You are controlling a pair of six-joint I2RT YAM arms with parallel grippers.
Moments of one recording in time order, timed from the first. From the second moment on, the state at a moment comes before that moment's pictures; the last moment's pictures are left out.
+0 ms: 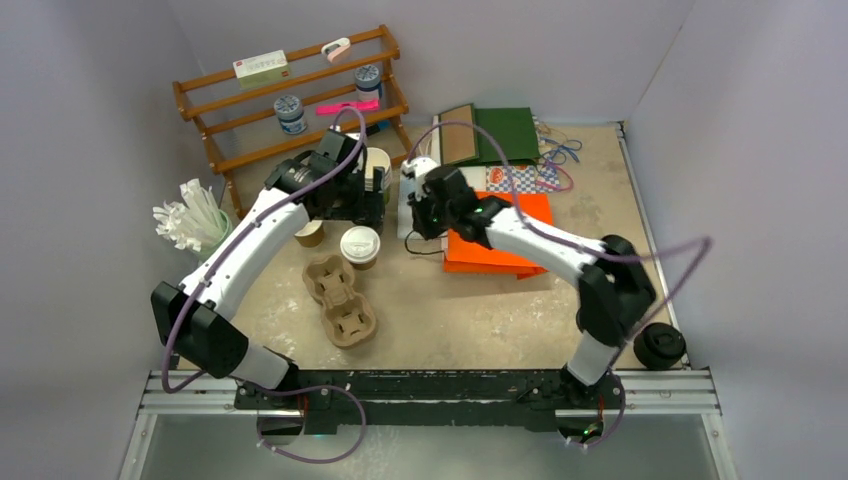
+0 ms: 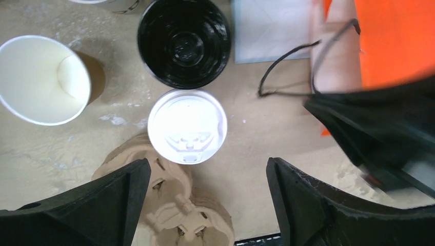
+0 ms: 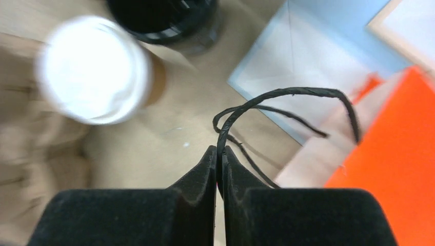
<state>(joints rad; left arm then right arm) -0.49 1.48 1.50 -0.99 -0.14 -0.42 0.75 1.81 1.31 -0.27 -0.05 0.14</state>
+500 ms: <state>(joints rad) -0.49 1.43 1.40 -0.68 0.27 -0.48 0.75 1.23 1.39 -0.52 -0.10 0.31</state>
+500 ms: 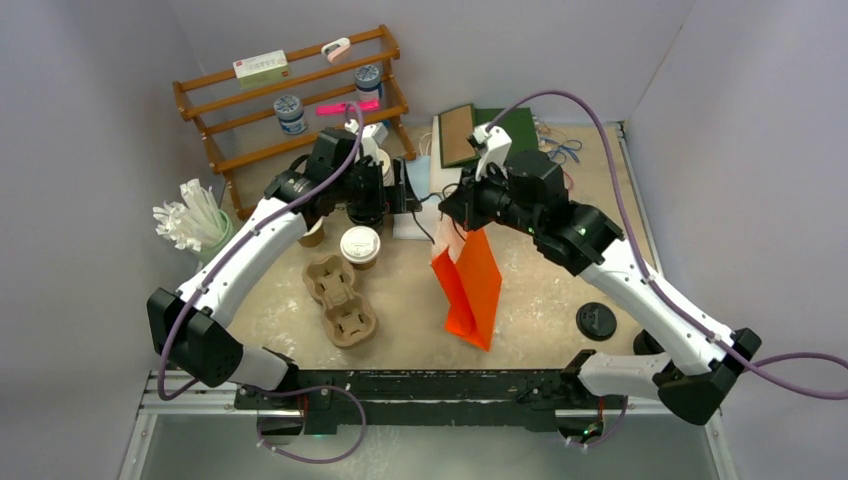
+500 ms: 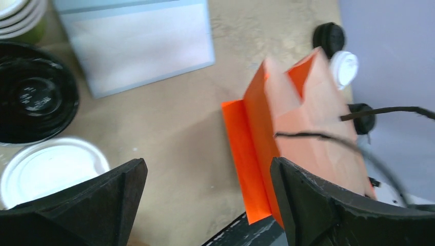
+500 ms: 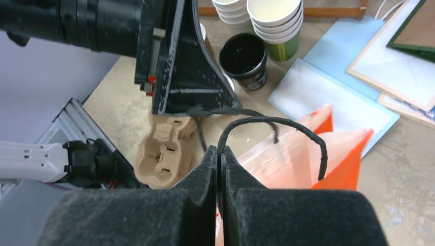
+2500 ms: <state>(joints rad) -0.53 1.61 1.74 -0.78 0.22 -0.61 0.75 0.96 1.32 -0.88 0.32 0.48</state>
